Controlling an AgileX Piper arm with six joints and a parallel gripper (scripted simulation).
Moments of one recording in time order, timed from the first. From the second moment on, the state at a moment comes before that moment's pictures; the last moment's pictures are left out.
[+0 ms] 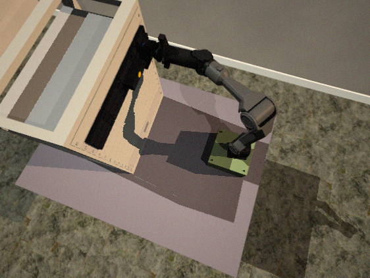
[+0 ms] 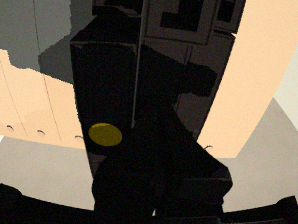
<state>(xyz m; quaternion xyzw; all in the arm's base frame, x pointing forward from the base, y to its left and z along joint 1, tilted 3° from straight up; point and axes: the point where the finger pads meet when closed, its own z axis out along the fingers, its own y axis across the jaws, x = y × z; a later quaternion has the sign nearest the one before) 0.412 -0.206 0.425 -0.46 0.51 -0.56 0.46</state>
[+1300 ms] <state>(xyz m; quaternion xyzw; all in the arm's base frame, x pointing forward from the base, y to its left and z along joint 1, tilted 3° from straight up) 0.418 -0.207 0.425 -0.46 0.51 -0.56 0.46</state>
